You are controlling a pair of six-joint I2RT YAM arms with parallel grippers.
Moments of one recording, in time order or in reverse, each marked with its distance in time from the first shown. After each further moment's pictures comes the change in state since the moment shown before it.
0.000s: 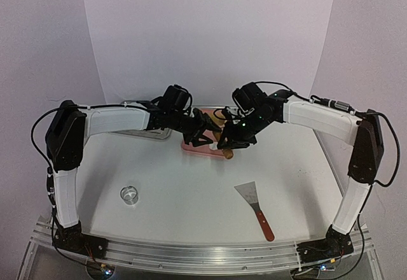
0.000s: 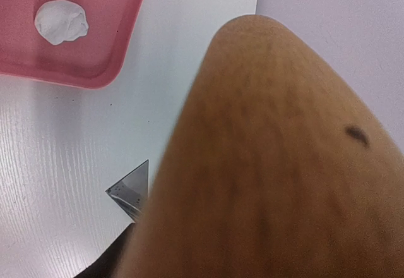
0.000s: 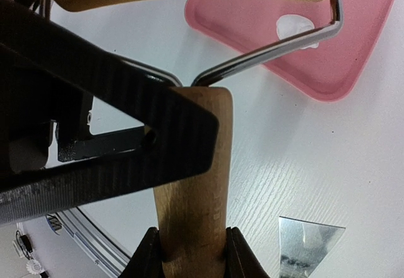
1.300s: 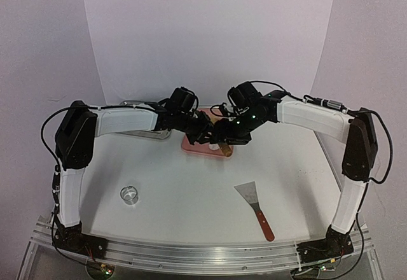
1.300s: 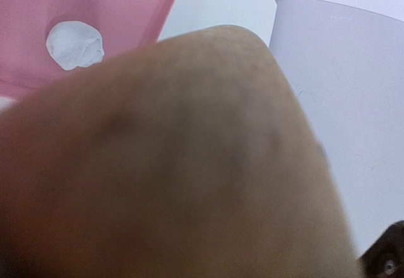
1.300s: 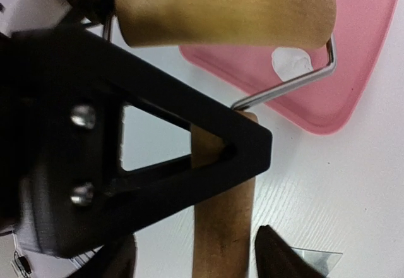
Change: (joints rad) left arm -0.004 0.088 0.078 0.002 -0.102 -0.089; right arm 0.002 0.057 0.043 0.074 0.063 0.022
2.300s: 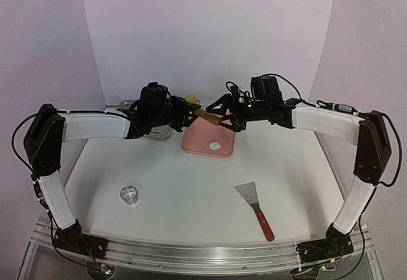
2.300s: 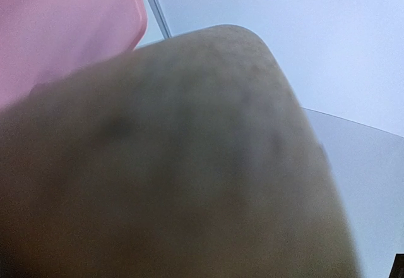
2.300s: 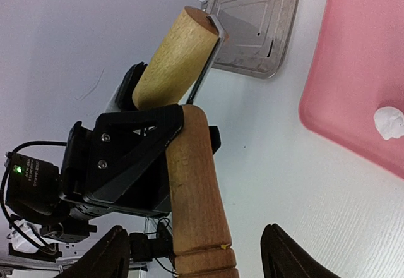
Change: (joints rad) left arm 0.051 -0.288 -0.367 0.435 -0.270 -0.317; right arm -0.111 -0.117 -0.224 0.609 -0.314 0.449
